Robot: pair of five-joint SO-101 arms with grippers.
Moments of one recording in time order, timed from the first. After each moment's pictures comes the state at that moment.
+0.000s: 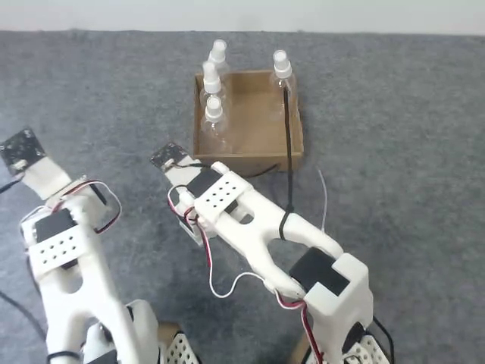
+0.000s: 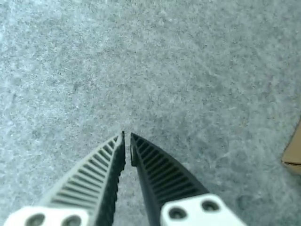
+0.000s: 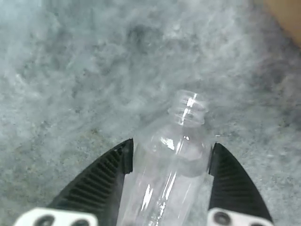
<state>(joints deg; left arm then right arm) -33.7 -36.9 57.3 49.5 15.1 -51.4 19.5 3.3 70.3 -3.6</state>
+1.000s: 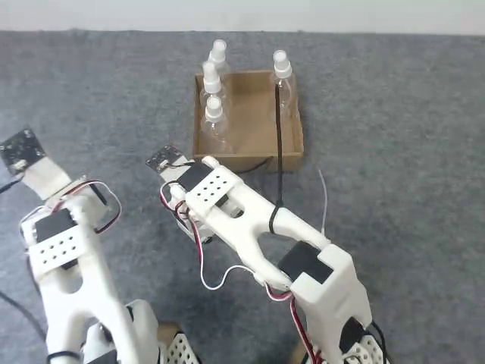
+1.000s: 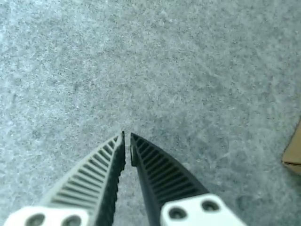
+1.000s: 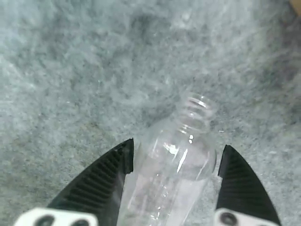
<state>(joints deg) -33.8 -36.9 57.3 49.5 15.1 -51.6 25.8 -5.7 78.2 -2.8</state>
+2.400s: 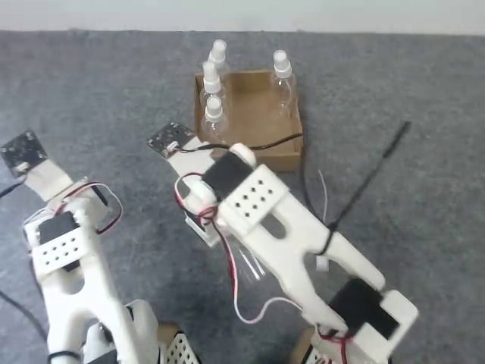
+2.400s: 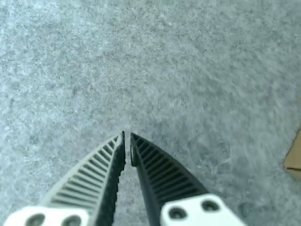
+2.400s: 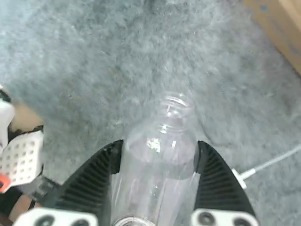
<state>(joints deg) -33.7 -36.9 59.6 45.6 15.1 -51.6 -1.8 -5.7 97.7 -2.8</state>
